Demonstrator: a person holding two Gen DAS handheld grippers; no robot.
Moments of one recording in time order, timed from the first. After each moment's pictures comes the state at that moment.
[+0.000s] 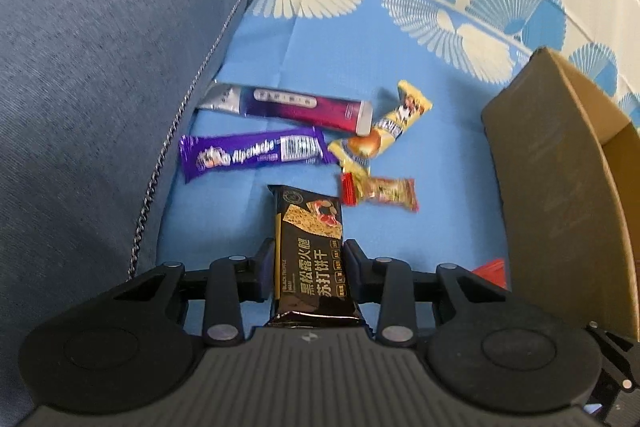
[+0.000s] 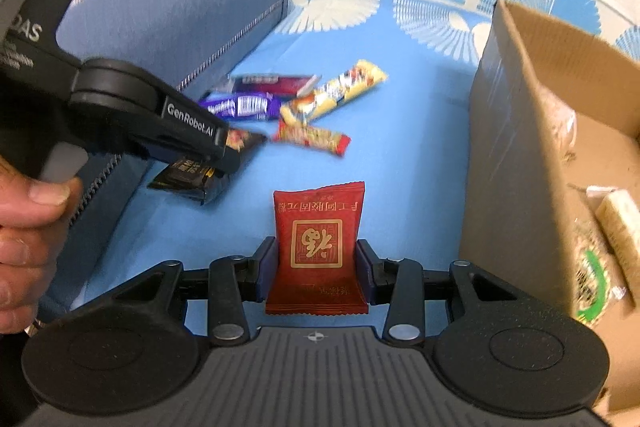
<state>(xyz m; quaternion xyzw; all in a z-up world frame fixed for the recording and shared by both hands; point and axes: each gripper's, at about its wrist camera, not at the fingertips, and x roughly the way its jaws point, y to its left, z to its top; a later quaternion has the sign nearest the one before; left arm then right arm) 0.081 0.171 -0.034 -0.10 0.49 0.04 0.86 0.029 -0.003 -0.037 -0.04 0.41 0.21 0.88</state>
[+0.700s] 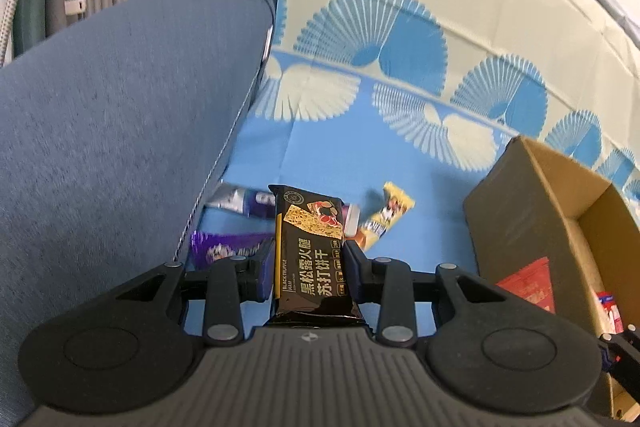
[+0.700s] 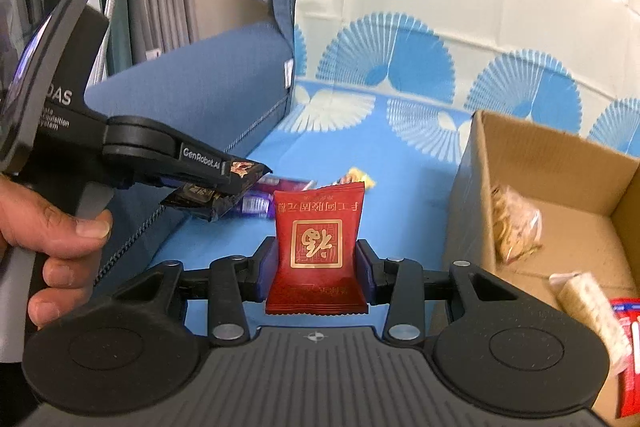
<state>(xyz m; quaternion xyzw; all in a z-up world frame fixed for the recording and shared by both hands) 0.071 0.169 0.005 -0.10 0.37 0.05 0.92 0.013 -0.021 0.012 -0.04 0.29 0.22 0.93</state>
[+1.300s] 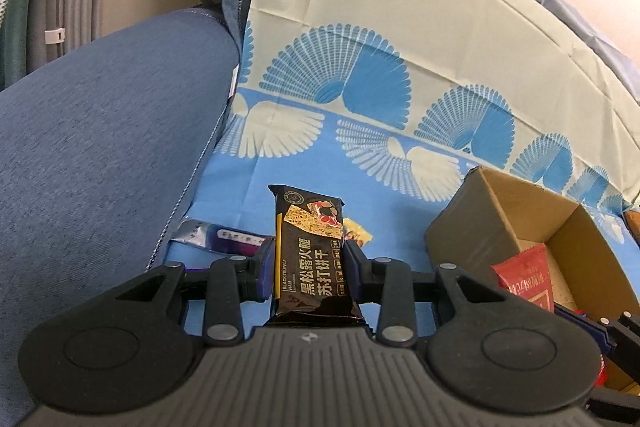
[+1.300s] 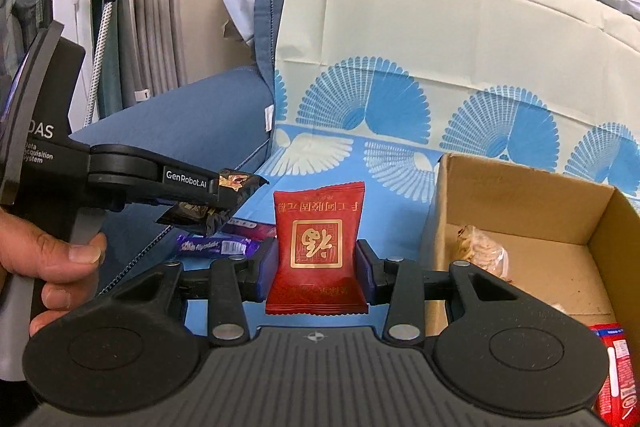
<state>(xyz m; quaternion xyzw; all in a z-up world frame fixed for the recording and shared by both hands) 0.067 0.149 0.022 -0.11 0.32 0.02 0.94 0.009 -0.045 0.026 -0.03 0.24 0.21 0.95</state>
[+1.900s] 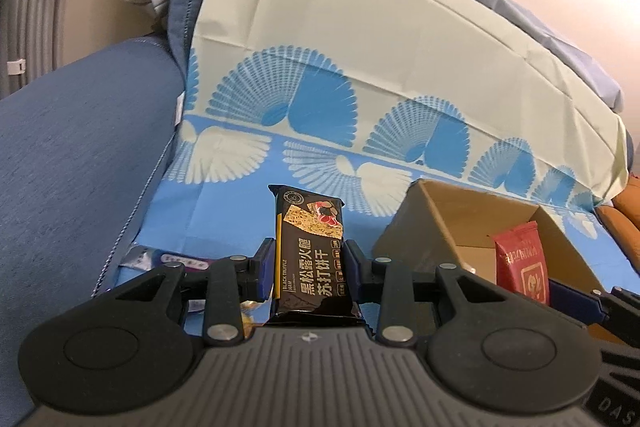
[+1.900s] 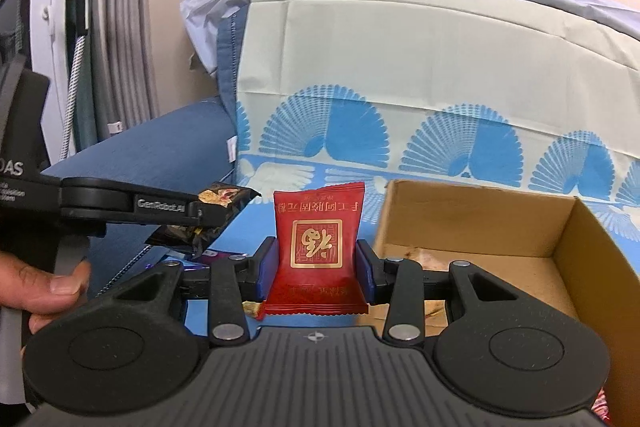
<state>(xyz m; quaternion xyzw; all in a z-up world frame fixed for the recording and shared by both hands) 0.067 0.108 0.033 -0.10 0.28 -0.03 0.95 0.010 -0.083 0.039 -0.01 0.20 0.17 0.96</state>
